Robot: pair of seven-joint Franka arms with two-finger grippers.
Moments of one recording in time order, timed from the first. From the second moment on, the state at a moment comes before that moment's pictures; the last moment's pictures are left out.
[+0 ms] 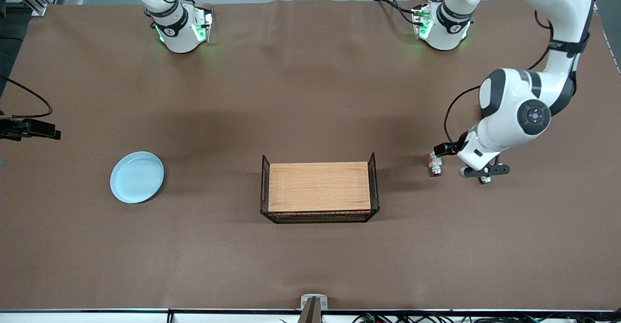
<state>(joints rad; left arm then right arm) -0.08 0.30 -0.09 -2.07 -0.08 2.27 -0.19 -0.17 0.27 -0.03 -1.44 -0.03 1.52 -0.23</state>
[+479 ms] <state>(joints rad) -0.08 0.44 -0.09 -2.07 -0.08 2.42 -0.18 -0.17 0.37 -0.02 -1.45 -0.03 1.59 -0.24</state>
